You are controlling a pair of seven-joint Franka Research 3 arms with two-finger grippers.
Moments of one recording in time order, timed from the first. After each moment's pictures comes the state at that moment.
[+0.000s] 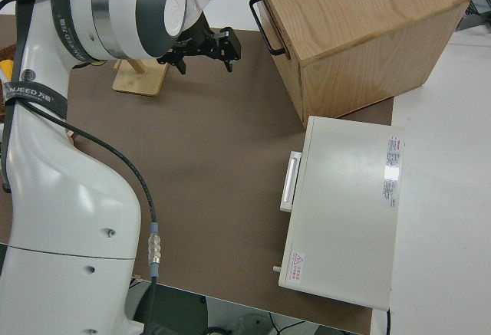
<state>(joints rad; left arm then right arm) 0.00 -0.34 -0.40 -2.44 -0.17 2.08 -0.32 0.05 0.12 0.01 -1.39 -0.01 1.55 -0.07</state>
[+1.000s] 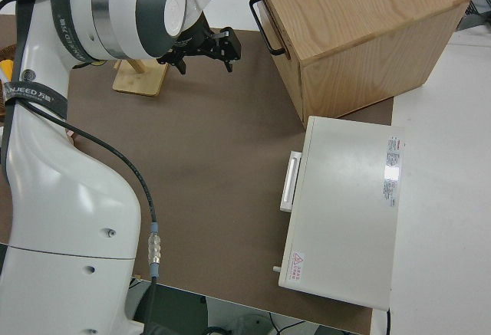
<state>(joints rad) 0.04 -0.41 -0.41 -2.54 -0.17 2.21 -0.37 0.05 0.12 0.01 -1.39 -0.01 1.55 -0.07</state>
